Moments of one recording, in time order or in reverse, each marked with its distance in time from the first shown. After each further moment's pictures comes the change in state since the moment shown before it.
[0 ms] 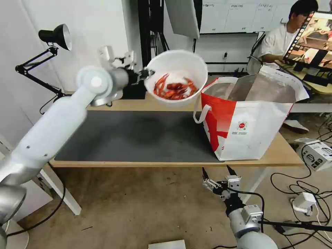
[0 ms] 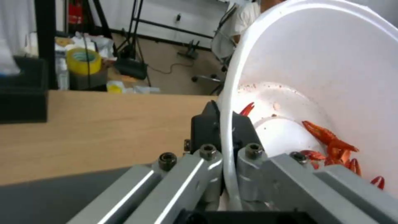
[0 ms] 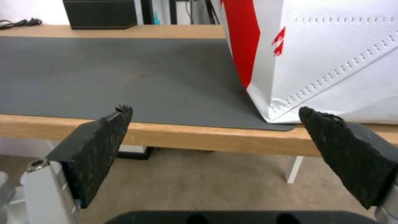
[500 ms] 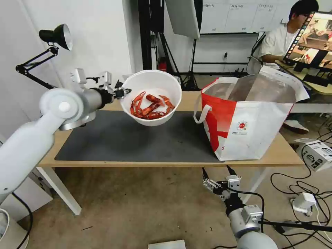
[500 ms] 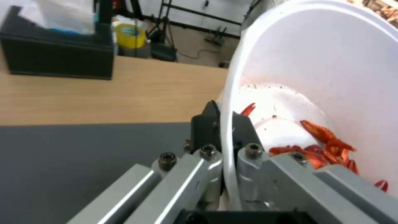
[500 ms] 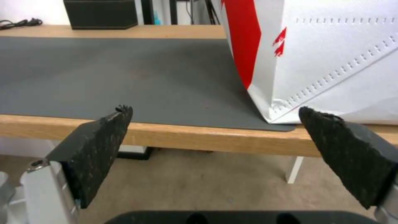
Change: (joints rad) left arm 0.225 0.213 -0.117 -0.177 -0.005 0.012 0.008; right arm 0.000 0.000 0.000 0.000 0.000 0.000 0.000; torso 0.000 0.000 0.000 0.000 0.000
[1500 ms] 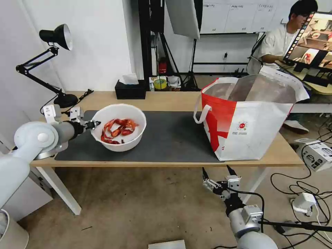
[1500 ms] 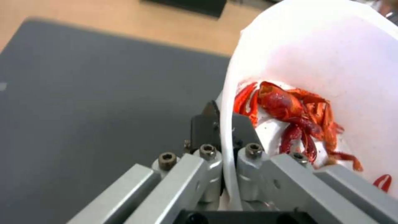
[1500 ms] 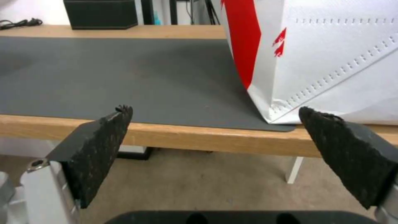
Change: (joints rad) left arm 0.447 0.190 -0.330 -0.070 0.058 0.047 0.037; right arm 0.000 0.000 0.000 0.000 0.000 0.000 0.000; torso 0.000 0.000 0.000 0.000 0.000
